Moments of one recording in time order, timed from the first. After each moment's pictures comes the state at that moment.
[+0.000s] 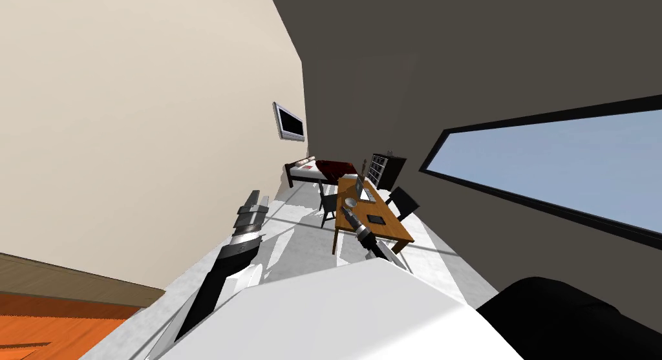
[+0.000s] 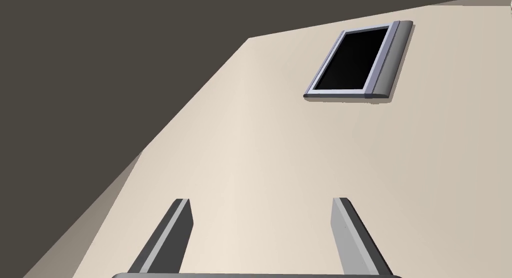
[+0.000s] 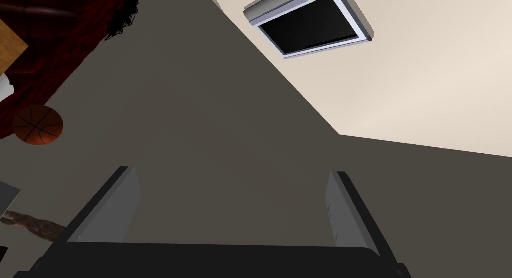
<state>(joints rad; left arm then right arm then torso) 0.49 0.04 -0.01 -2.21 0.01 -0.44 -0.07 0.34 -0.38 0.23 -1.77 0.24 -0.39 0.27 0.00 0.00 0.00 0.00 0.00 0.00</state>
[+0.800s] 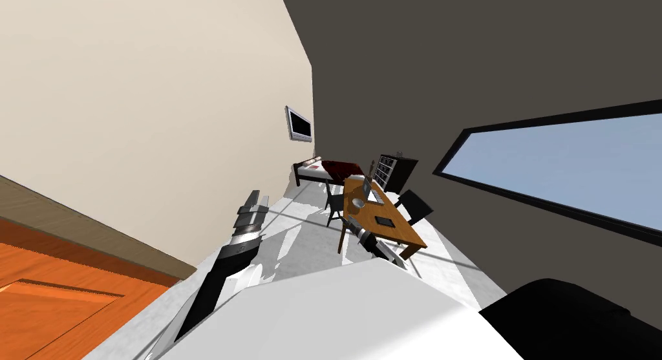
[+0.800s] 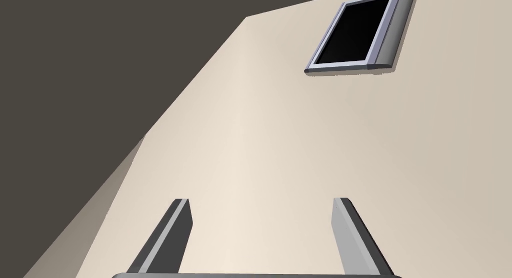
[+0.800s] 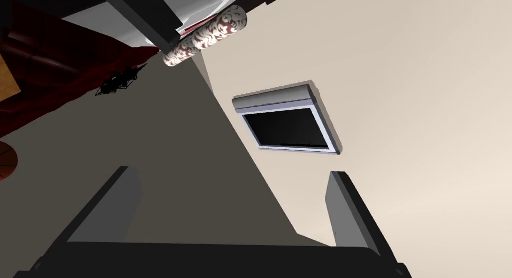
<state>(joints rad) 0.49 0.04 -0.01 -2.21 0.01 -0.44 -0.07 0.26 -0.51 0.30 -1.56 0.33 -0.37 0.36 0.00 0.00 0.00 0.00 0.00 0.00</state>
